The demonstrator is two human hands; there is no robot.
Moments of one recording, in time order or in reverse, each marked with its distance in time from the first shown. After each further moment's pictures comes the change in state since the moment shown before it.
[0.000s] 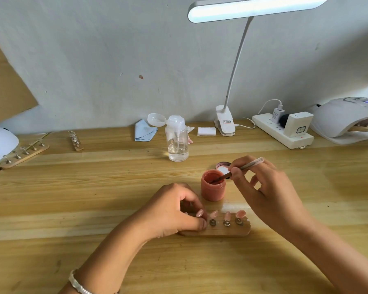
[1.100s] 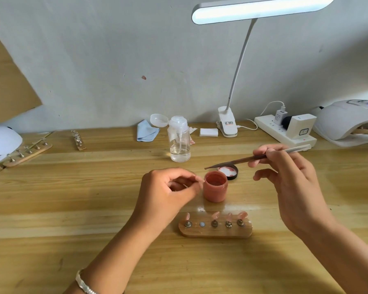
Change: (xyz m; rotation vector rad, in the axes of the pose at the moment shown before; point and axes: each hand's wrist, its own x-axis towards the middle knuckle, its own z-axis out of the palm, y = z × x) left_hand 0.000 0.003 0.001 -0.337 0.517 0.202; right_hand 0.014 -0.011 -0.013 0.857 0.212 0.262
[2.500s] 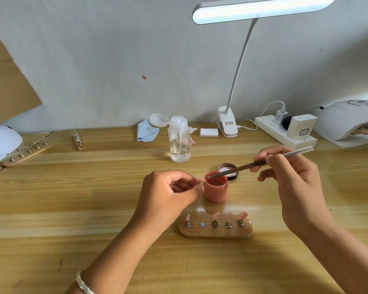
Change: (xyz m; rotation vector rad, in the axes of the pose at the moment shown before) left_hand -0.001 -0.003 0.002 0.032 0.001 -0.093; right_hand -0.001 0.000 0.000 -0.101 -0.015 -0.099
